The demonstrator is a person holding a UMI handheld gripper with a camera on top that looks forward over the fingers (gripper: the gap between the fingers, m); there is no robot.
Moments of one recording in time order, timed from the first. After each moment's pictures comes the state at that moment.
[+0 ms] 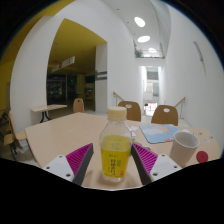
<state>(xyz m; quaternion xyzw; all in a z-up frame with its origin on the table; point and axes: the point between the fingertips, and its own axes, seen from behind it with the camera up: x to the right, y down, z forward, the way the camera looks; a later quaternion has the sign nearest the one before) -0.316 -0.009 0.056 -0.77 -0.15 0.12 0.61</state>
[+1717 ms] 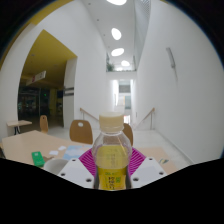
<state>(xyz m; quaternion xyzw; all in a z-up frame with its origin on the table) 0.030 0.078 0.156 -0.72 -0.04 0.02 0.69</state>
